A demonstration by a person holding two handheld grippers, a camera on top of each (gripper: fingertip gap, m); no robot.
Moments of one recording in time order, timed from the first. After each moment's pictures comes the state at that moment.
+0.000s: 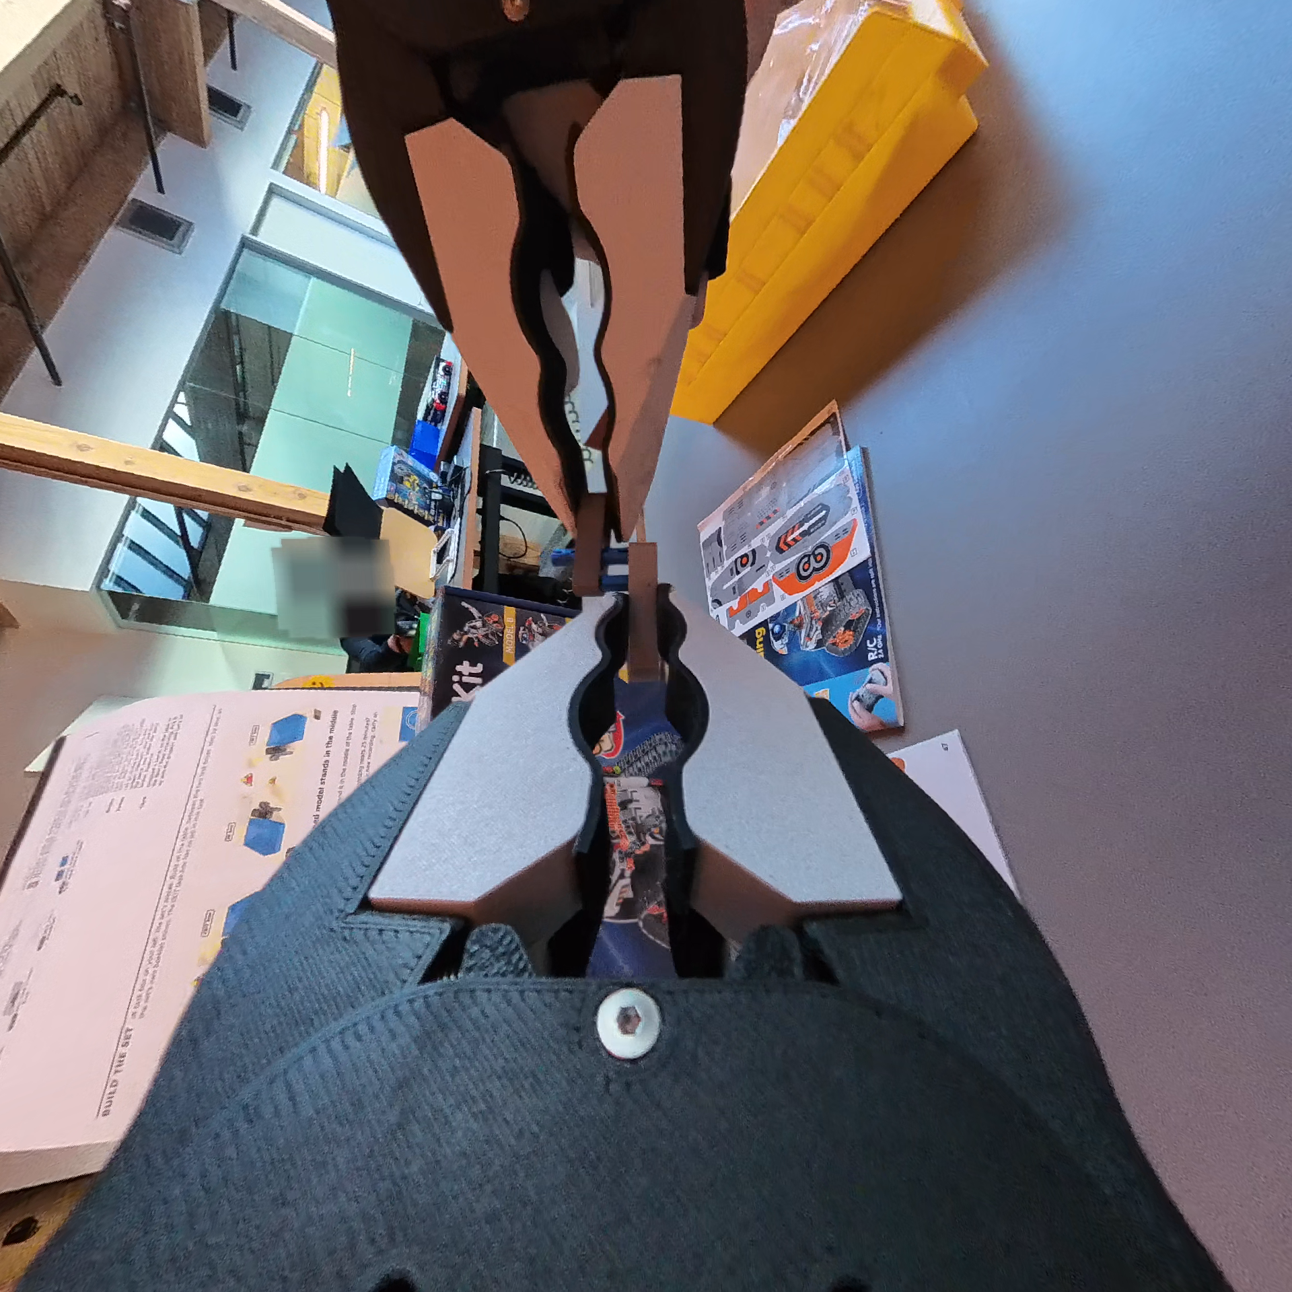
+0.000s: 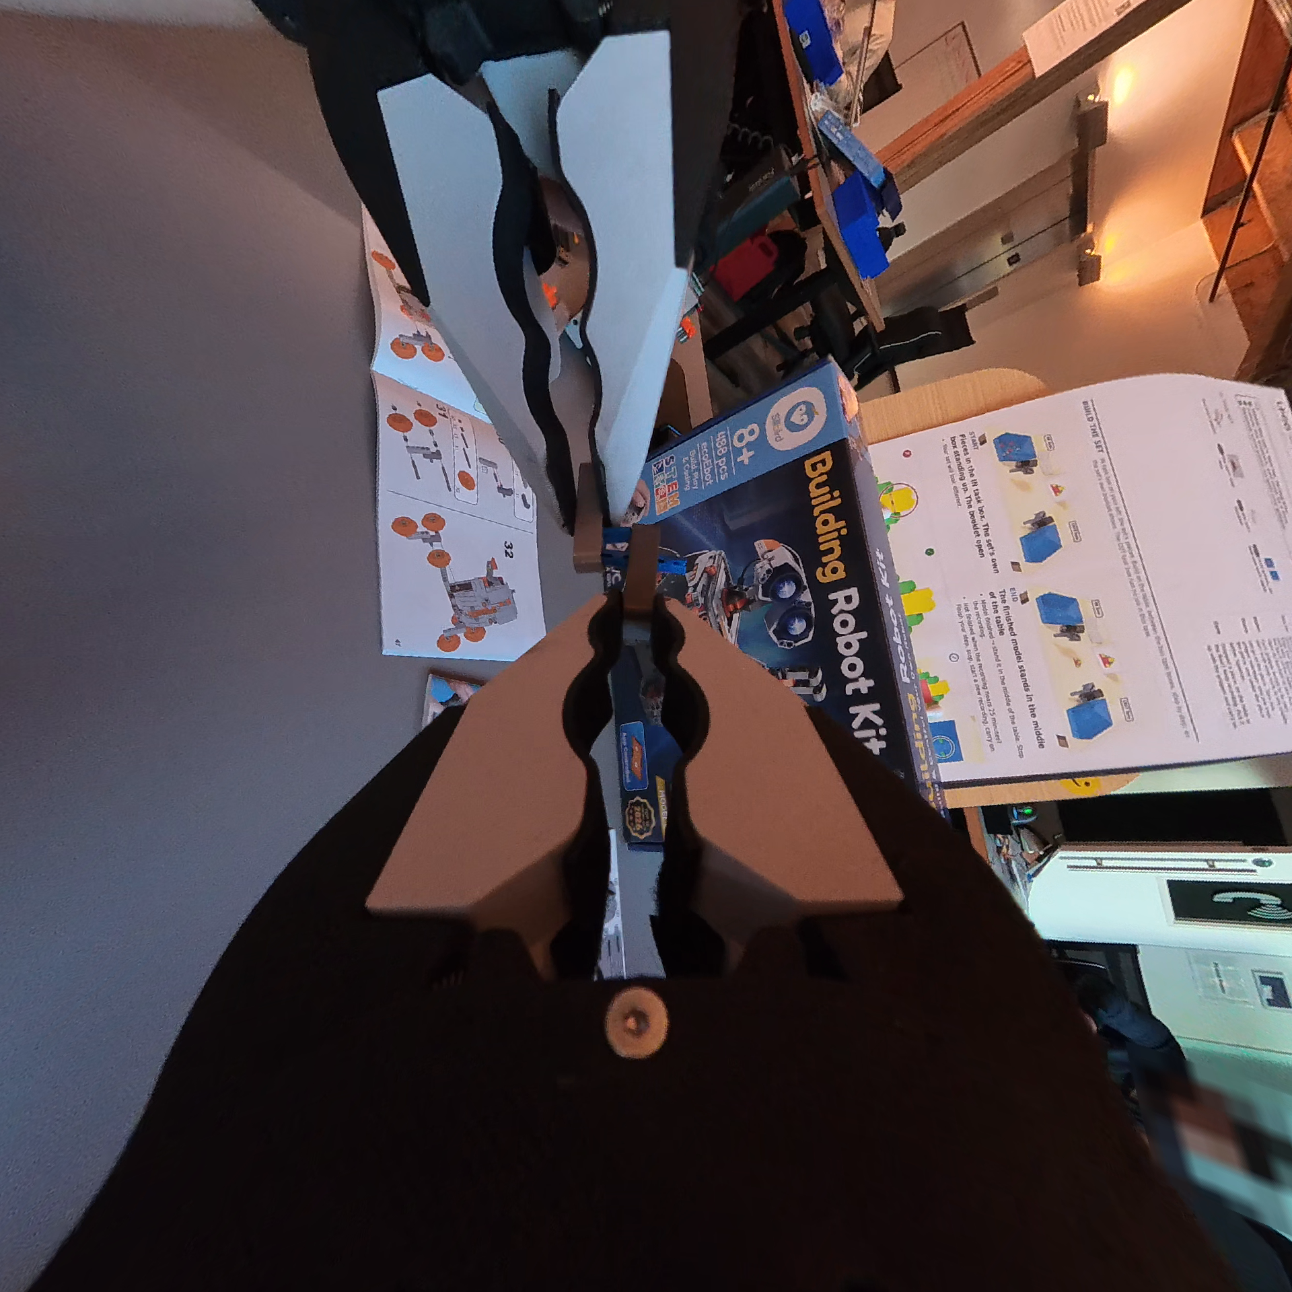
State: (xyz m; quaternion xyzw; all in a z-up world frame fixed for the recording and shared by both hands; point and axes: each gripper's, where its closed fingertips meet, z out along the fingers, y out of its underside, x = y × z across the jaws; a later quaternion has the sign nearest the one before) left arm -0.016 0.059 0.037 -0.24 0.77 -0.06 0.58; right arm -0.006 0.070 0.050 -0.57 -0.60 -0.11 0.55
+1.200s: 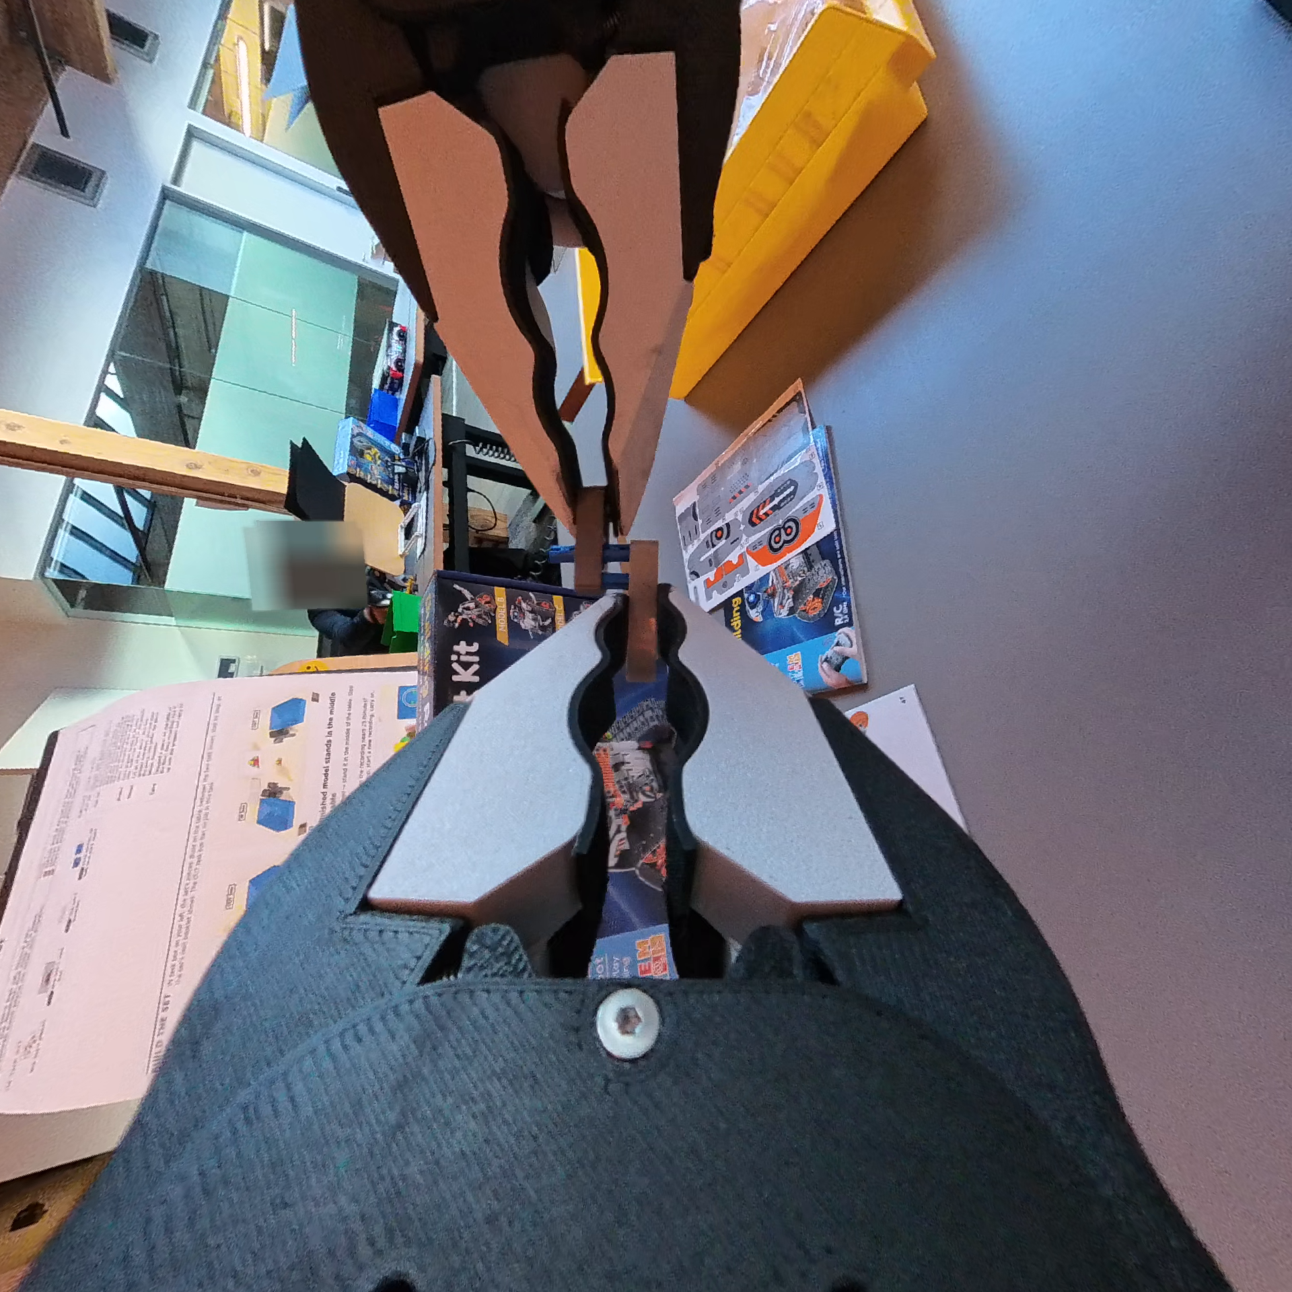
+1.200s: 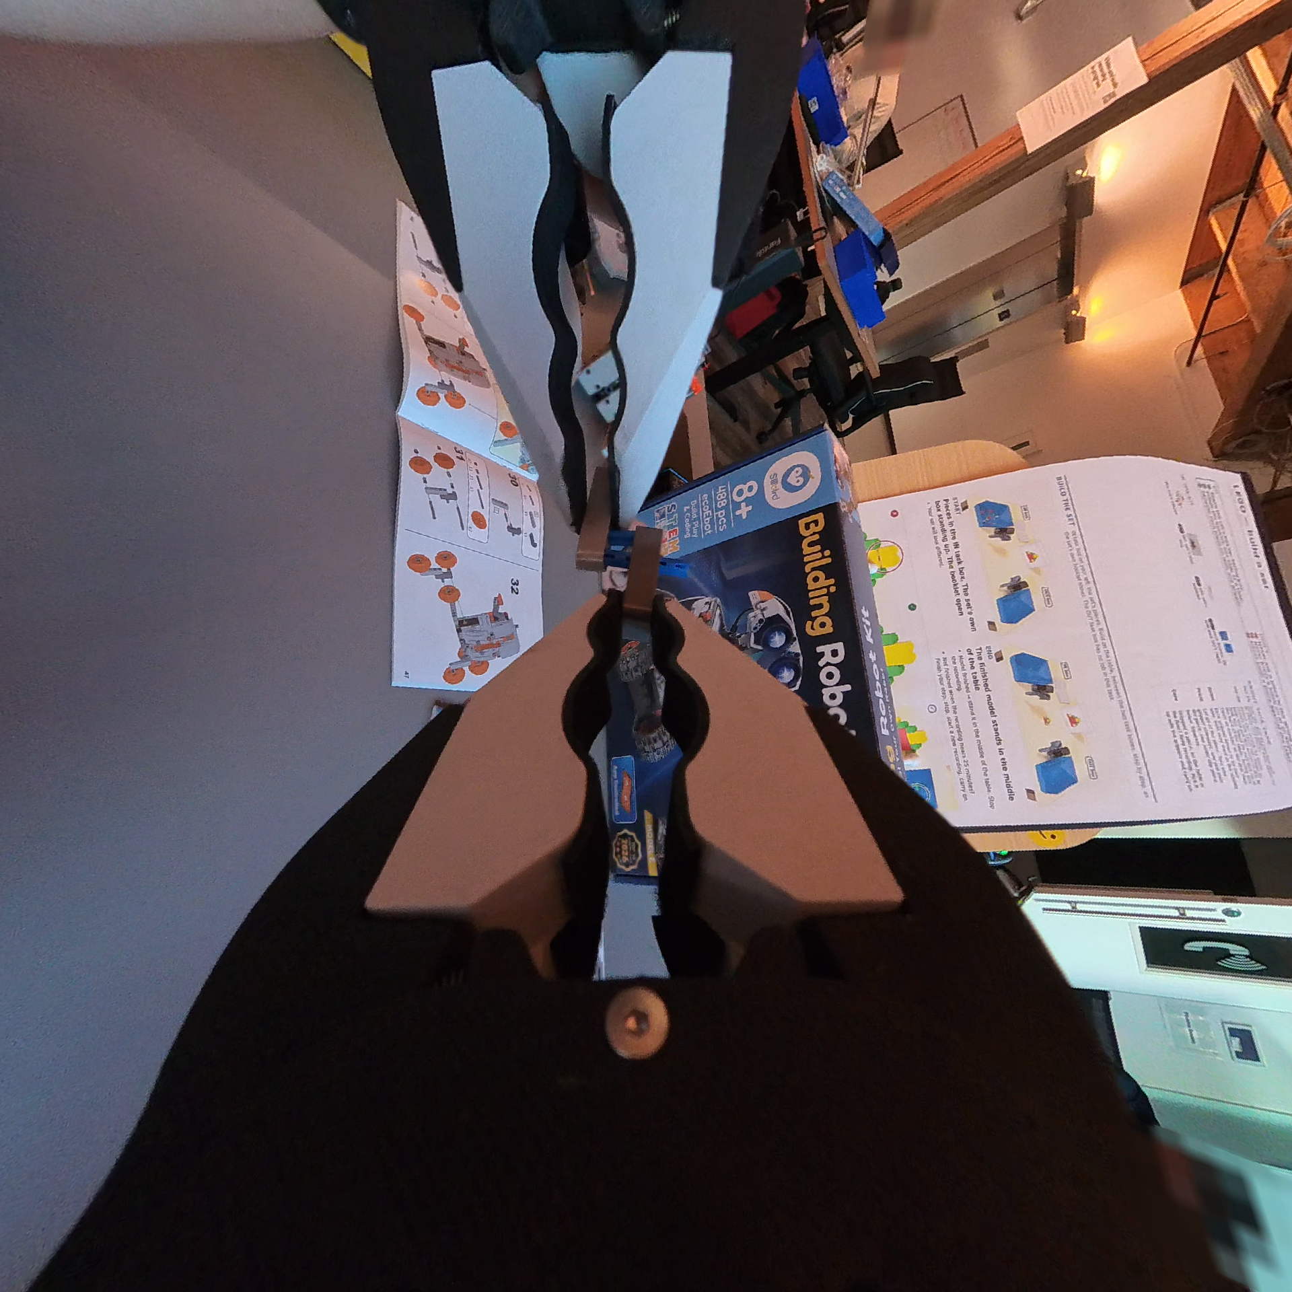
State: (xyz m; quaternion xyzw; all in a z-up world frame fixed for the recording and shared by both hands) left arm -0.036 0.048 0.048 -0.26 0.79 -0.05 0.55; right arm -0.025 0.056 0.062 -0.55 -0.62 -0.11 0.56
